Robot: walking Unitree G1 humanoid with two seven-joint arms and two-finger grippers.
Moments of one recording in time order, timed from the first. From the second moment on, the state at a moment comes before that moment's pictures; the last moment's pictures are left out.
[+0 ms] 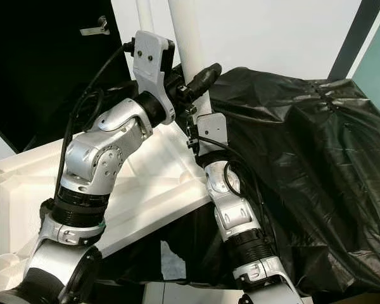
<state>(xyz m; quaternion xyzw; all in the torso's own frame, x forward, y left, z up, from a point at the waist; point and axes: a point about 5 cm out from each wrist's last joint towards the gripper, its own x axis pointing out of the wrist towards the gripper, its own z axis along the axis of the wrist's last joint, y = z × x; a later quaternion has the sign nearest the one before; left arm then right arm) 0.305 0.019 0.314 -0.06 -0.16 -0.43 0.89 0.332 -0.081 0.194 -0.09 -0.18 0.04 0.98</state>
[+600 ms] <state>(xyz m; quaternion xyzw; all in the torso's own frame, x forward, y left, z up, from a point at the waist) 0.305 0.055 0.293 -0.04 -0.16 -0.40 0.90 0.334 -0.101 0.178 -0.05 -0.13 0.03 0.99</state>
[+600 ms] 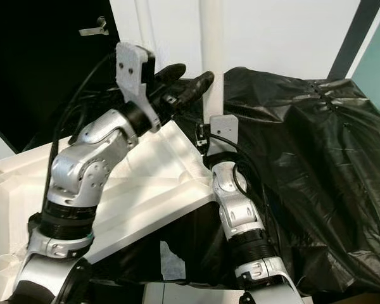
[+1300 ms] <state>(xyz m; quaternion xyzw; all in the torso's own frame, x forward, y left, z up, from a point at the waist) 0.286 0.097 0.239 -0.01 -0.12 -0.35 0.93 0.303 -0.105 0.172 -0.06 -0.12 0.05 0.99</state>
